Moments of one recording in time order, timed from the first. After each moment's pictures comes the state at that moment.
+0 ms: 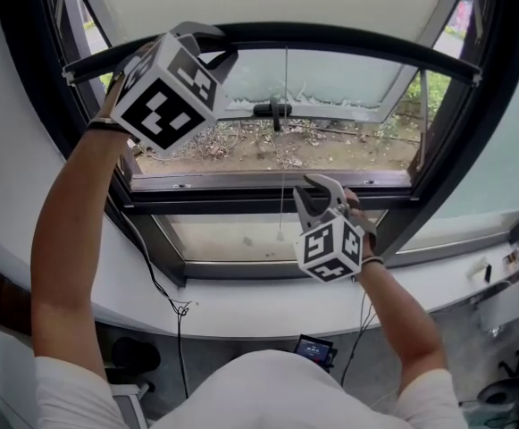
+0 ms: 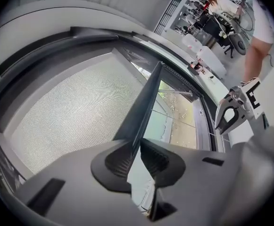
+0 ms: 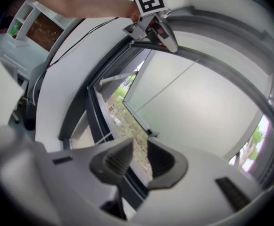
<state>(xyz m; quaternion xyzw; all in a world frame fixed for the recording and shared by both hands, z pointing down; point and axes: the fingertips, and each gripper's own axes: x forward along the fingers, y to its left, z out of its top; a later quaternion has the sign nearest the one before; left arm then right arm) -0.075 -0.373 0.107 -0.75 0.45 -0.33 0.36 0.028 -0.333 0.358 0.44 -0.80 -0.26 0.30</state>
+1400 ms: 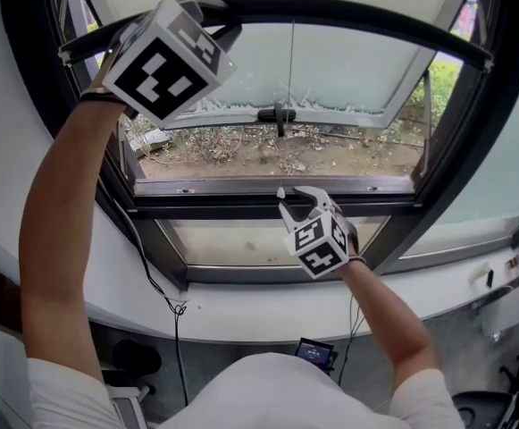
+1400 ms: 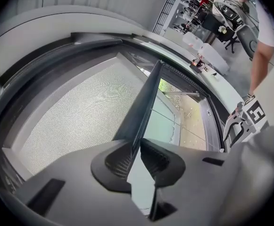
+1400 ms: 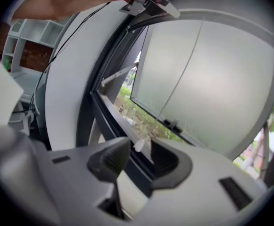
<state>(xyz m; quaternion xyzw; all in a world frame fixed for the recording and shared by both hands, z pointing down) -0.074 -0.373 0.046 -0.72 0.47 -0.32 0.41 -0.001 -0.351 0.413 0.41 -0.85 -0.13 0.30</state>
